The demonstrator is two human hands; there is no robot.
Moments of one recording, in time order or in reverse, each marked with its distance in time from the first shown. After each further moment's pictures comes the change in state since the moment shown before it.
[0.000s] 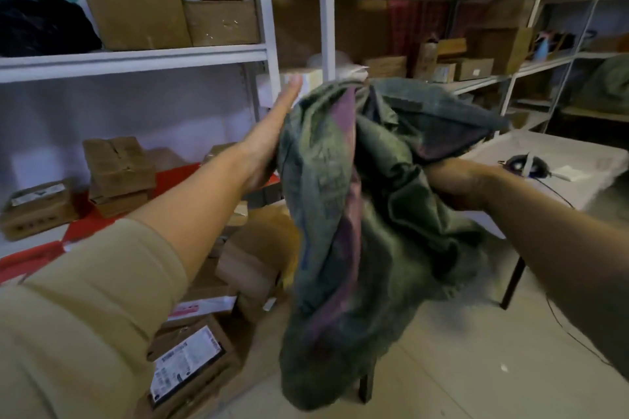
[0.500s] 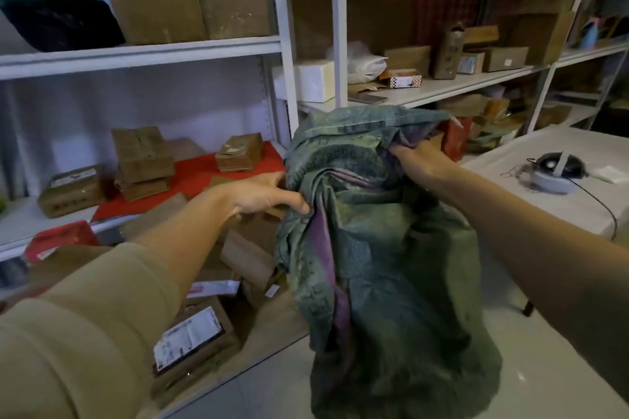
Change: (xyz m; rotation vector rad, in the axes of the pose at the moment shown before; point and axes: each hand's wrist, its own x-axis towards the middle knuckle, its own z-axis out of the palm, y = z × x) left_hand -0.015 -0.062 -0.001 0.447 -0.150 -0.216; right_hand 0.031 0.004 -0.001 -0.290 0.312 -0.113
